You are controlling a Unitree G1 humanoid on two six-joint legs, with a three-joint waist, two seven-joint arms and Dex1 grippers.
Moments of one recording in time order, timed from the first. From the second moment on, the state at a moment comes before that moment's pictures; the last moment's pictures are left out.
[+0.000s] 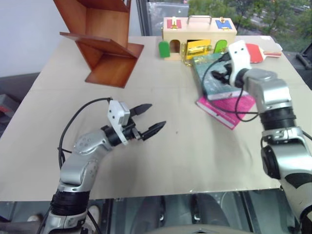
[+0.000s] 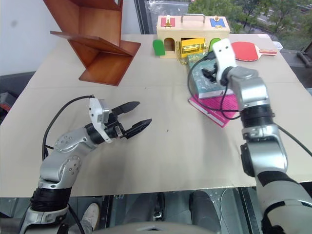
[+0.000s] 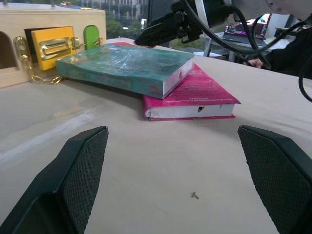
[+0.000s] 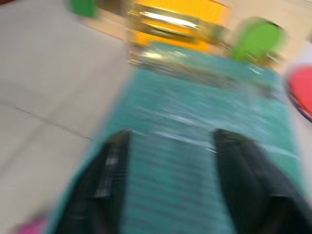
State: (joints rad) left arm -0.18 0.51 0.07 -0.29 -0.53 0.32 -0.83; right arm -1.00 -0.38 0.08 0.36 0.06 0.73 0.46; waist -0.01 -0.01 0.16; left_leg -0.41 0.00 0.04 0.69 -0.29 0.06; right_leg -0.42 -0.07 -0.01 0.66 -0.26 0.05
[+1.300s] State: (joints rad) left arm -0.19 0.51 0.06 -0.29 -0.51 0.31 -0.83; right arm -0.65 -0.47 0.11 -0.20 -0.05 1.14 0.37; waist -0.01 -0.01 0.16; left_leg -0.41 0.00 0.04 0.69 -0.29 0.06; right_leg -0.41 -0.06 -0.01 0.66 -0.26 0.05
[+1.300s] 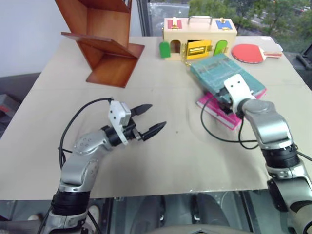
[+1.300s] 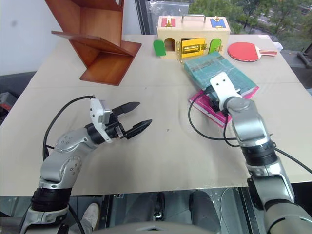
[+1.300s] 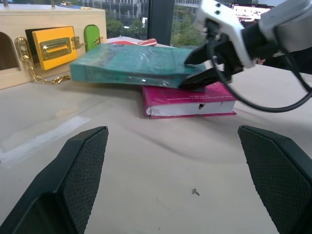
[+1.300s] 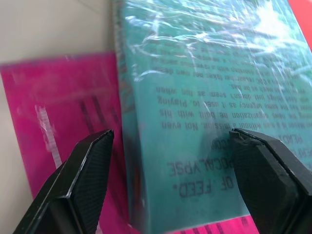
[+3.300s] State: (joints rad) left arm -0.25 0.51 0.05 -0.25 -0.51 0.32 -0.88; right arm -0.90 -0.56 -0.25 0.68 0.22 0.62 0.70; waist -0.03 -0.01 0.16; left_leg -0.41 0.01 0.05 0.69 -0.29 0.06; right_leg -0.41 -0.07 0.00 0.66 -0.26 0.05
